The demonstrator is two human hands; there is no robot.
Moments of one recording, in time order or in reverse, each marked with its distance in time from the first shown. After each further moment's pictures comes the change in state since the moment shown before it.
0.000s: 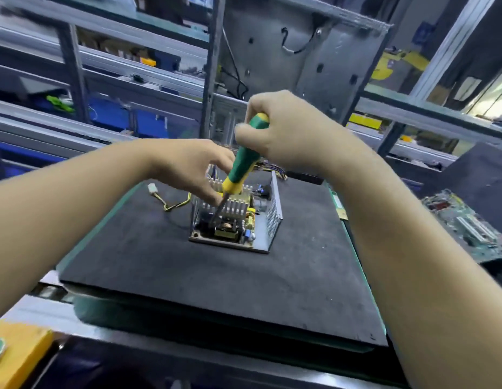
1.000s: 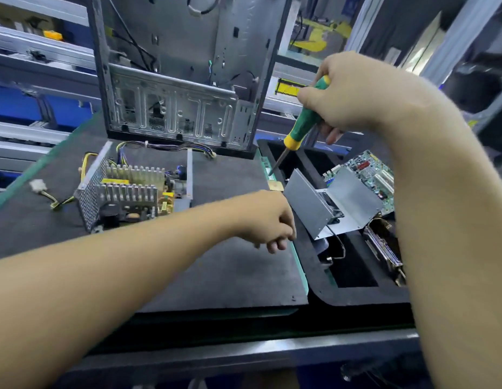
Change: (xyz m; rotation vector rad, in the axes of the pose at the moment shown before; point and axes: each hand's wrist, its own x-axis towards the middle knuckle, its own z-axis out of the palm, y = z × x) left_hand 0.132 0.159 0.129 -0.398 -0.264 -0.025; right_hand -0.074 0.117 -0.101 -0.295 0.038 0.502
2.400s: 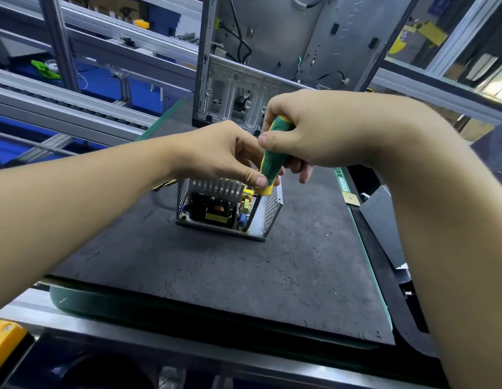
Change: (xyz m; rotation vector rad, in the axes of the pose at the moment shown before) left_hand -0.114 -0.124 -0.113 -0.338 0.294 0.284; right_hand 0.019 -0.128 0.075 0.098 -0.378 -0.468
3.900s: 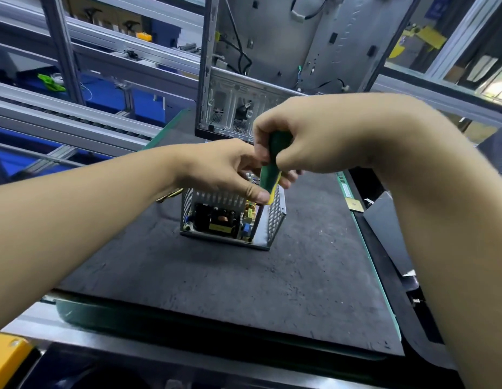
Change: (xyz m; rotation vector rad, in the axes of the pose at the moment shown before) left_hand 0.005 0.000 -0.003 0.092 -0.121 -0.073; right_hand 0.003 -0.010 -0.011 -0.161 -0.075 -0.108
